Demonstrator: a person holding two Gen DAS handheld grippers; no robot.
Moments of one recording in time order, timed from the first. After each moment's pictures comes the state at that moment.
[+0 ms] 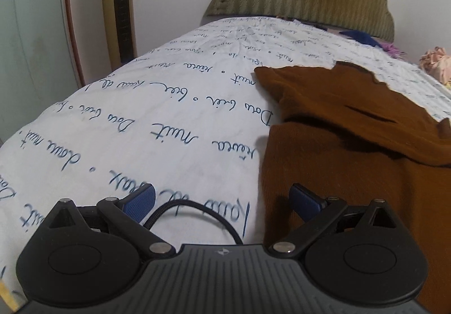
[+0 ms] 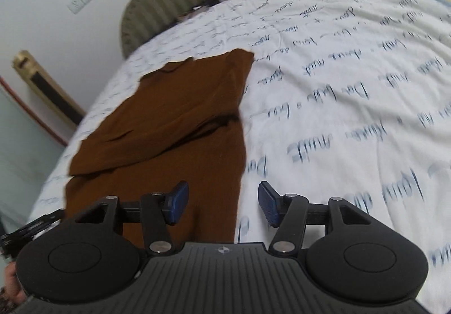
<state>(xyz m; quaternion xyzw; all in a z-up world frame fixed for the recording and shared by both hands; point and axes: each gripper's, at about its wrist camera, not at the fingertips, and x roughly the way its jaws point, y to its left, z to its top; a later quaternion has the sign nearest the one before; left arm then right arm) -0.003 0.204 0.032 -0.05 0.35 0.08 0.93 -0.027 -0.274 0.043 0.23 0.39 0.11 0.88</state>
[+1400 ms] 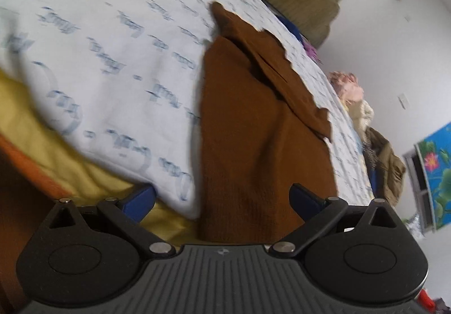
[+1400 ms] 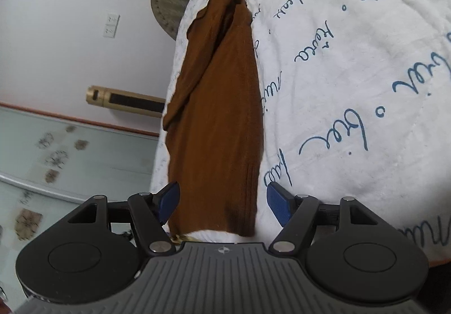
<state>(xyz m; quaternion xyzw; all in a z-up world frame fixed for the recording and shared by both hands) -0.126 0.250 0.028 -0.33 0.43 -0.15 0.83 -0.145 -0.305 -0.032 0.50 0.41 0.25 0.72</state>
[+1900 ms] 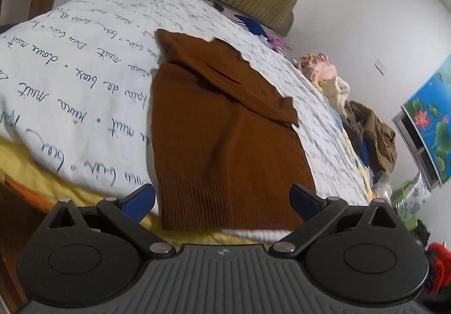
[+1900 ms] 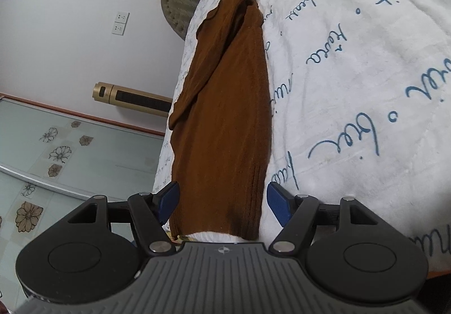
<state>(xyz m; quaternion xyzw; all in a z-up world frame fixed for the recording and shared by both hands) -0.152 0.236 0.094 -0.24 0.40 -0.19 0.86 -0.142 -0.298 -0.028 0.49 0.40 0.26 0.73</state>
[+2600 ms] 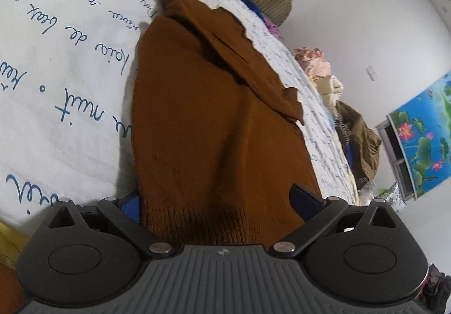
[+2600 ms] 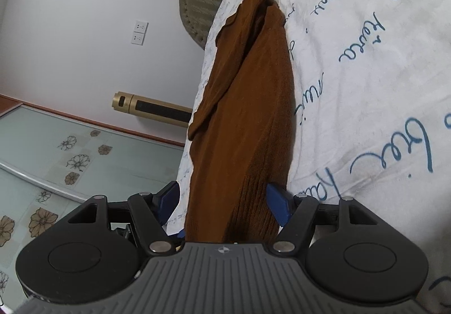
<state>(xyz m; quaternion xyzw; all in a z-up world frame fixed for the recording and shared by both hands) -0.086 0.216 0.018 -0.30 0.42 -0.24 0.82 -0.133 -0.277 -0.038 0.51 0.36 0.29 0.72</state>
